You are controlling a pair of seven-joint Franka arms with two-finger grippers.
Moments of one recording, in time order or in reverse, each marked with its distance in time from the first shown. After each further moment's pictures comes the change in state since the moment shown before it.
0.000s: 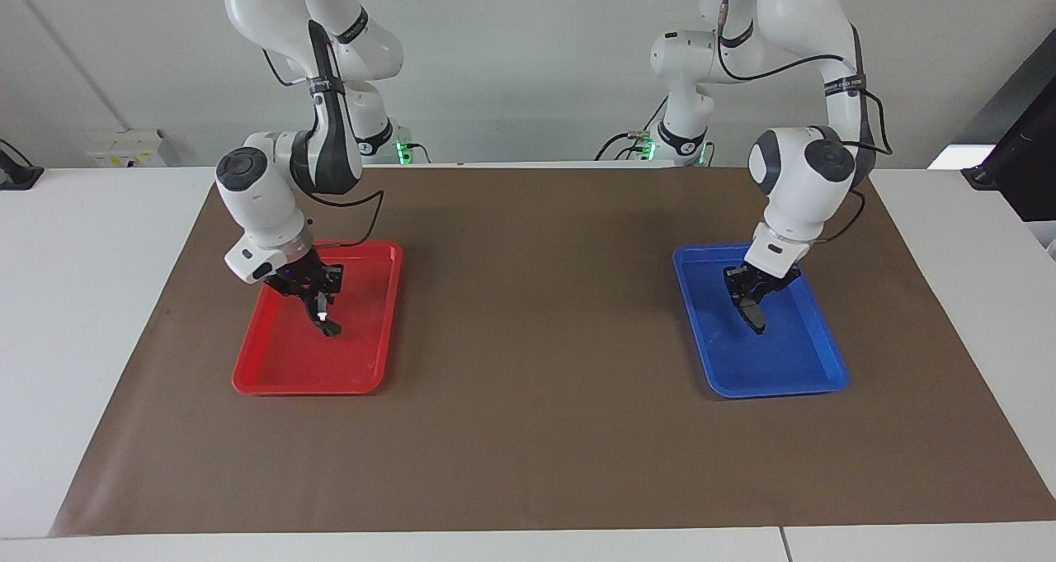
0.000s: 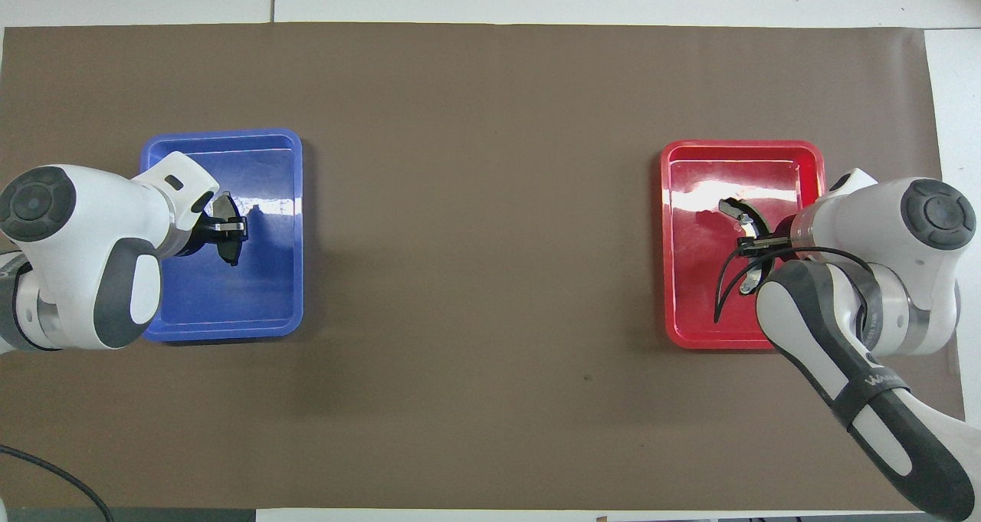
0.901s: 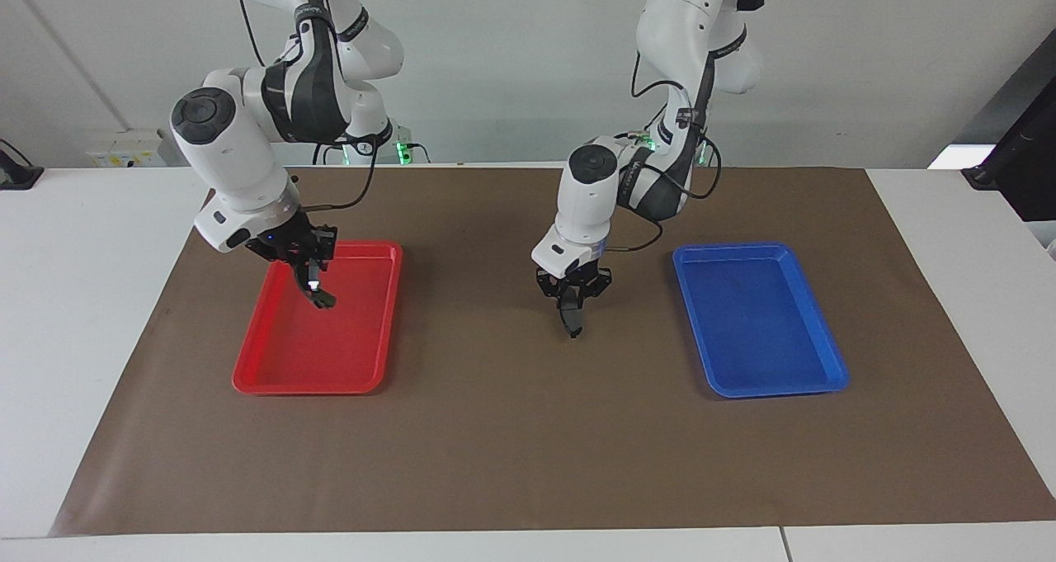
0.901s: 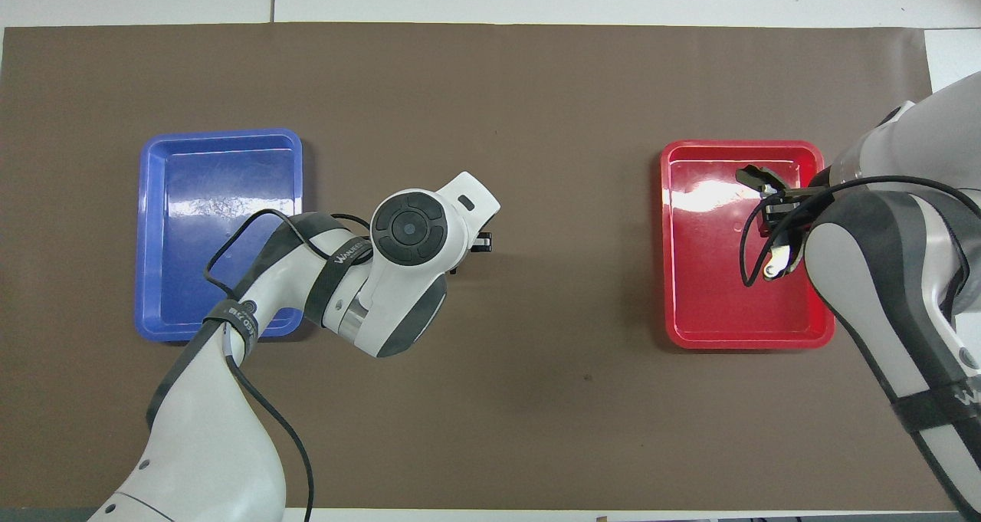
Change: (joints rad) left arm -0.501 0.298 -0.013 0.279 -0.015 0.040 -0.427; right arm 0.059 -0.035 0.004 0.331 0.001 -0.474 0.079
